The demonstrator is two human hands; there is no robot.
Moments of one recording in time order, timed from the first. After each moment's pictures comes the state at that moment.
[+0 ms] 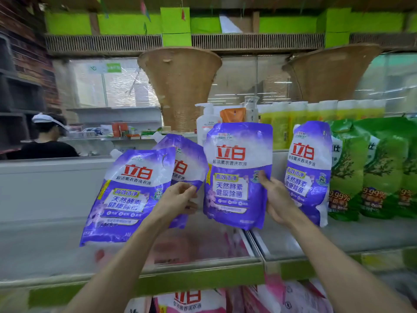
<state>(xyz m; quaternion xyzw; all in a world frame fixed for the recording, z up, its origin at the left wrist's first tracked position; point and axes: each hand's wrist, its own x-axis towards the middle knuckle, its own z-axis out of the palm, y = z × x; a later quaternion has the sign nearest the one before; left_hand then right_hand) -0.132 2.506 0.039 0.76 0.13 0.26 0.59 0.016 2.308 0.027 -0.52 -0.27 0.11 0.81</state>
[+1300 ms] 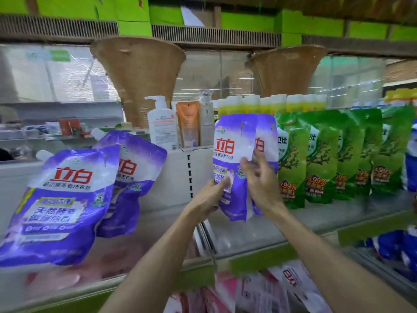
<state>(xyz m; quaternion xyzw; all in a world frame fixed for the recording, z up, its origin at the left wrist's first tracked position) -0.007 2.367 0.028 0.76 0.06 0.08 0.64 0.019 2.230 0.041 -0.66 -0.27 -0.23 0.66</state>
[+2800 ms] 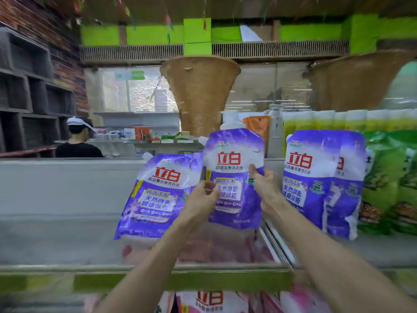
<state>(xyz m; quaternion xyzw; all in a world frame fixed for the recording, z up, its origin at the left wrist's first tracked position) -0.140 2.505 0.043 0.78 0.16 0.31 0.53 -0.020 2.387 0.067 -0.62 -0.18 0.03 0.76</state>
